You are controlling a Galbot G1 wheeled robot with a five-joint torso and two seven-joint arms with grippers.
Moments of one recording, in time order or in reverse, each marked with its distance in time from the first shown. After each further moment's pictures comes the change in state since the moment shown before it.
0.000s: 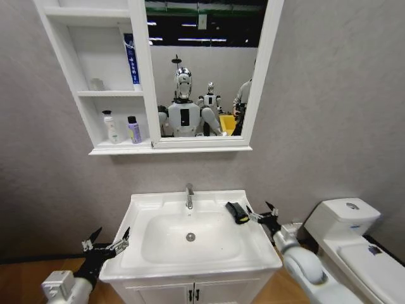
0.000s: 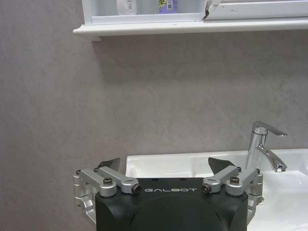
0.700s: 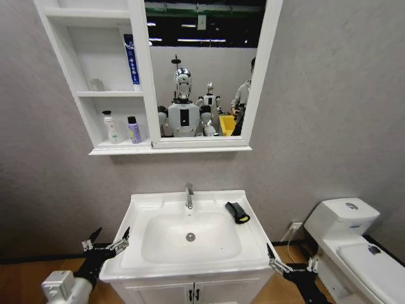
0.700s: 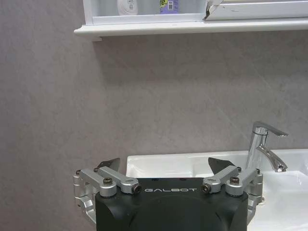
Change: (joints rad) left arm 0.000 0.000 0.000 0.000 0.000 0.000 0.000; right arm -0.483 0.303 0.164 0.304 -0.206 0.180 -0.085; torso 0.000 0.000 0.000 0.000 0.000
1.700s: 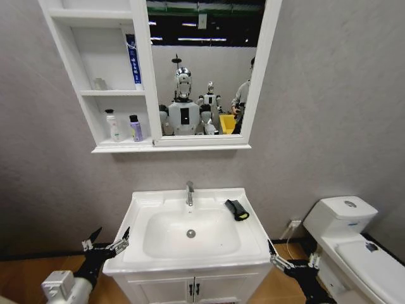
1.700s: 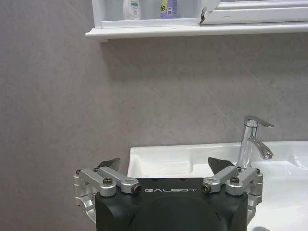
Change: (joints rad) left arm 0.000 0.000 0.000 0.000 0.000 0.000 0.000; right arm 0.014 -0.007 0.000 -0.006 0.011 -0.008 -0.003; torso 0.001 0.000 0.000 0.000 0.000
